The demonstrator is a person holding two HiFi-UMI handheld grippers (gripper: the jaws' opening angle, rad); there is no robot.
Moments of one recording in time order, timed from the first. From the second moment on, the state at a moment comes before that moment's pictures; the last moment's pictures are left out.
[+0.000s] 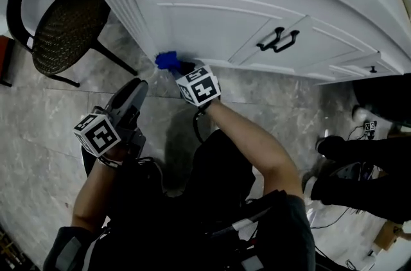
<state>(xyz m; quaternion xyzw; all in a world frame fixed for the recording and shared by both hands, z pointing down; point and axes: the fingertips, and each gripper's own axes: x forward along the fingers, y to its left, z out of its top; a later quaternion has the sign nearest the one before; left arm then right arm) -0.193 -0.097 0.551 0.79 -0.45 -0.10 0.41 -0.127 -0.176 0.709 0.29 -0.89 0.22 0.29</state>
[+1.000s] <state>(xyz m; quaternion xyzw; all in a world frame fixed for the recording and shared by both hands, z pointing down) -0.119 -0.111 0.541 0.83 -0.36 -0.07 0.41 0.097 -0.196 0.765 0.49 -0.77 0.29 0.30</state>
